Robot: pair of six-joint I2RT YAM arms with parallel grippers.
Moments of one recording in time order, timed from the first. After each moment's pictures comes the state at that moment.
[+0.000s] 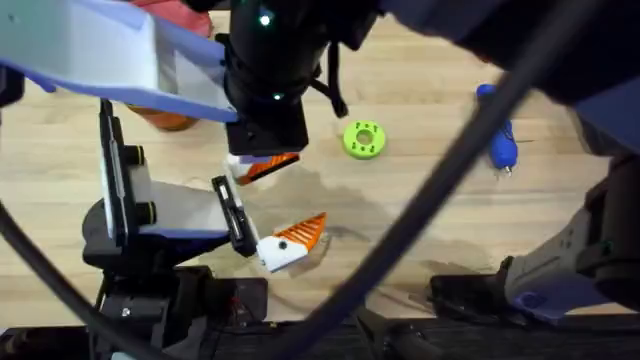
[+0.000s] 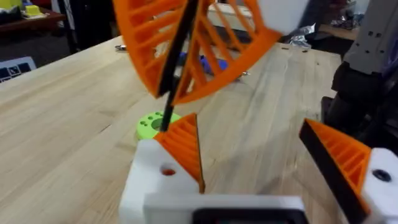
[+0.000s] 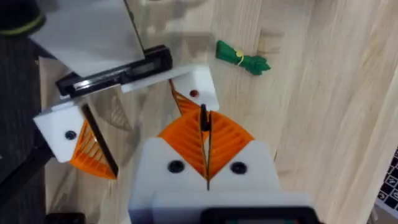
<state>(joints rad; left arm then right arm) 0.03 0.01 0.01 -0.13 1.18 0.04 1.07 1.90 2.14 -1.42 -0.04 -0.67</state>
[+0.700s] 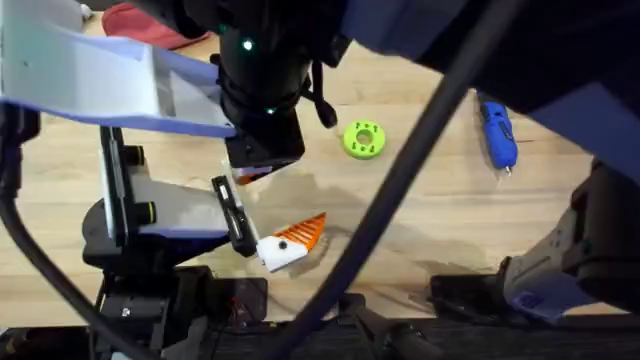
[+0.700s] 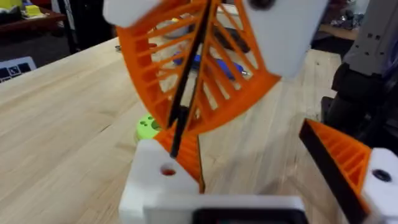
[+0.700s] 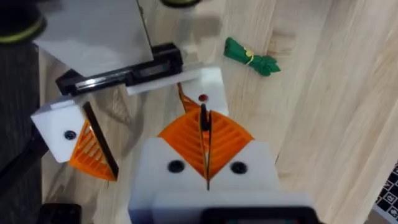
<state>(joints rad) 0.03 0.01 0.01 -0.13 1.18 0.04 1.08 1.94 2.14 -1.45 -0.03 -0.71</state>
